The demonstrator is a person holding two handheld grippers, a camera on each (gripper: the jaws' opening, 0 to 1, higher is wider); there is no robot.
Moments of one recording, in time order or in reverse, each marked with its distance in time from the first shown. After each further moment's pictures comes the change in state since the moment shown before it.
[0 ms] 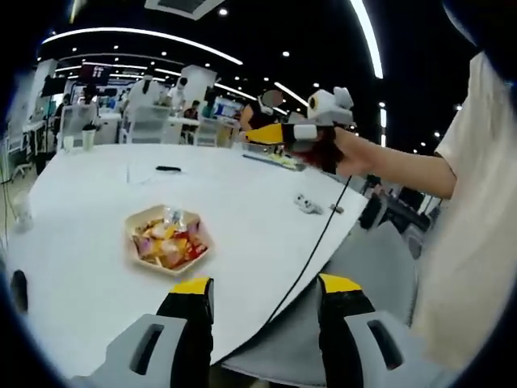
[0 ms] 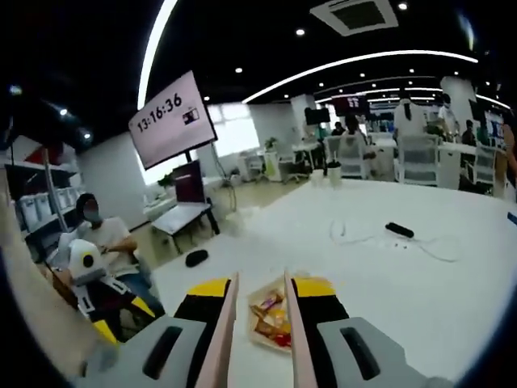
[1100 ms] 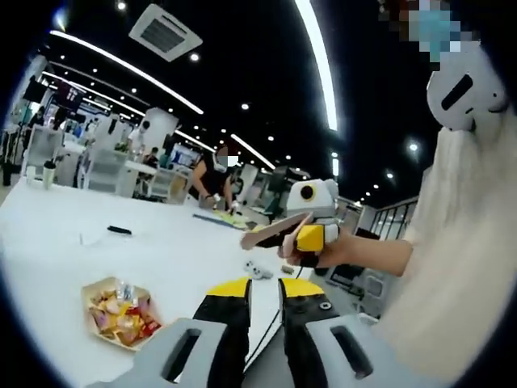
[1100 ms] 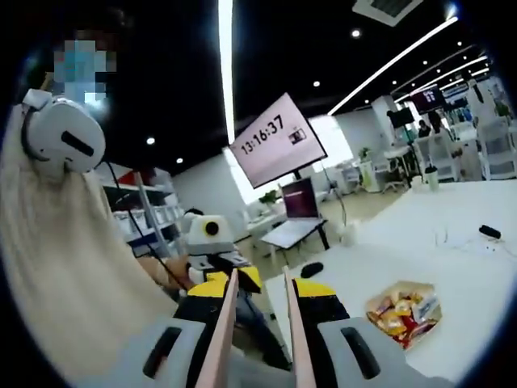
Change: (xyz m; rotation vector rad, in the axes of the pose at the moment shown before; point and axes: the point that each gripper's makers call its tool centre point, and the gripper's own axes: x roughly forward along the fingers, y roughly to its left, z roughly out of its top) left arm -0.015 -0.070 0.110 -0.004 -0.284 -0.328; right arm -0.053 0.135 0.022 0.036 -0.088 0.518
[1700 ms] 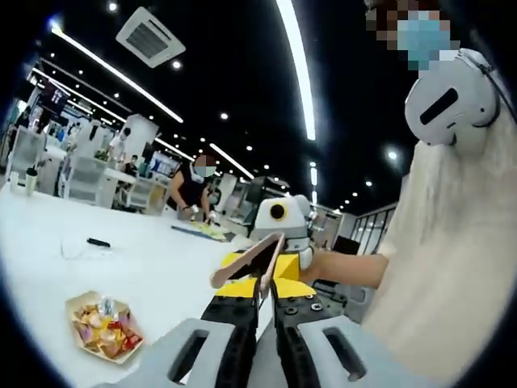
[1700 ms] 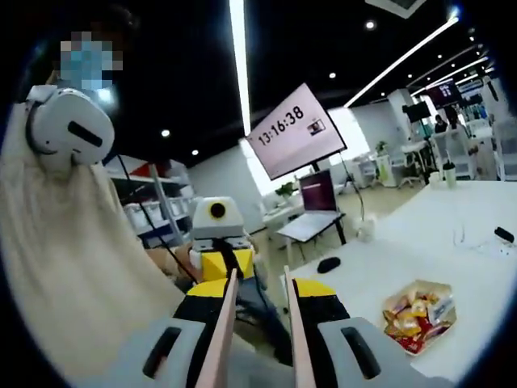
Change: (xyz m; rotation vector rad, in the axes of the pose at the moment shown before) left arm -0.002 -0.024 0.019 0.014 -0.054 -0.074; right arm 0.010 0.019 -0.007 0.001 0.031 0.081
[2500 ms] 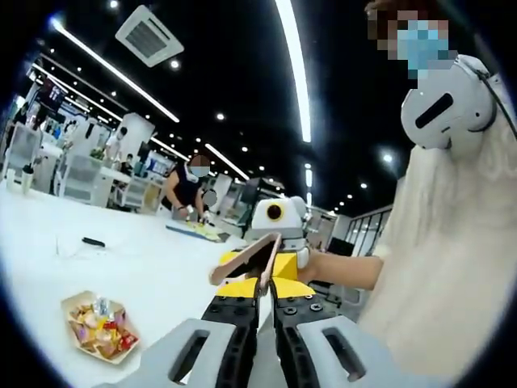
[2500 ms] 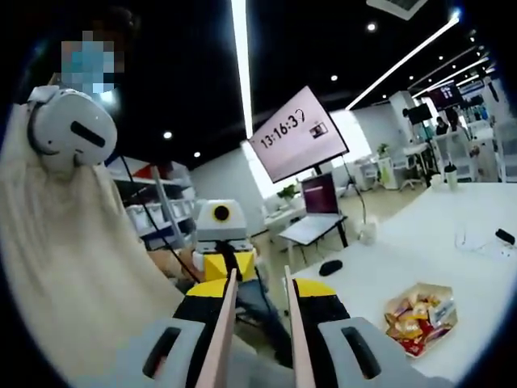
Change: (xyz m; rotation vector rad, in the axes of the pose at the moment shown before) left arm -0.001 -0.002 0.000 -0.007 0.006 -0.030; right arm 0.001 0.003 0.004 -0.004 -0.013 0.005
